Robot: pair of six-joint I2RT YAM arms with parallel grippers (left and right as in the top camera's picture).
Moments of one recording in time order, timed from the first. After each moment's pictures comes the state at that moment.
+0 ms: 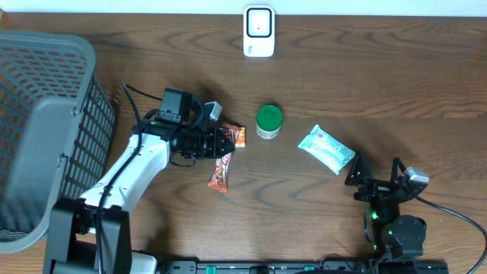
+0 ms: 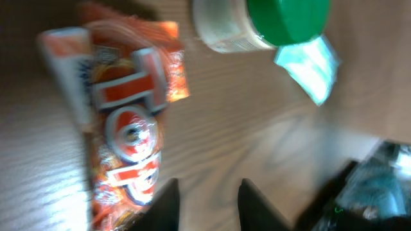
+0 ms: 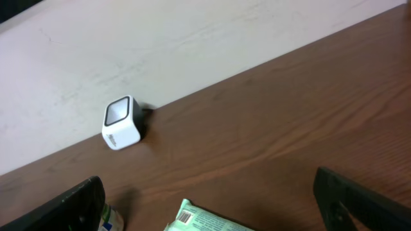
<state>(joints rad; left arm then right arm) -0.23 1.57 0.92 -0.55 0.69 -0.25 0.04 0.02 0.01 -0.06 0.07 0.41</state>
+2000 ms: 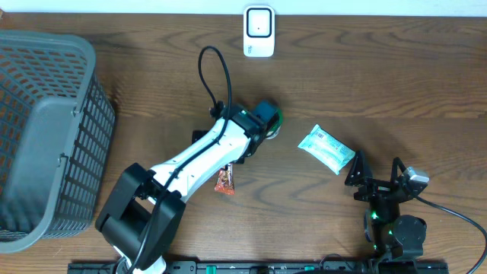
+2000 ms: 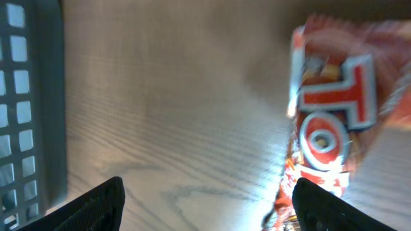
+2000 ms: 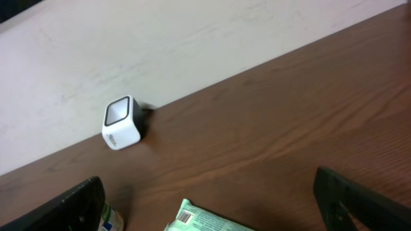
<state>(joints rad) -0.70 1.84 1.35 -1.19 -0.51 -0.74 0.04 0.02 0.01 -0.06 0.07 0.41</state>
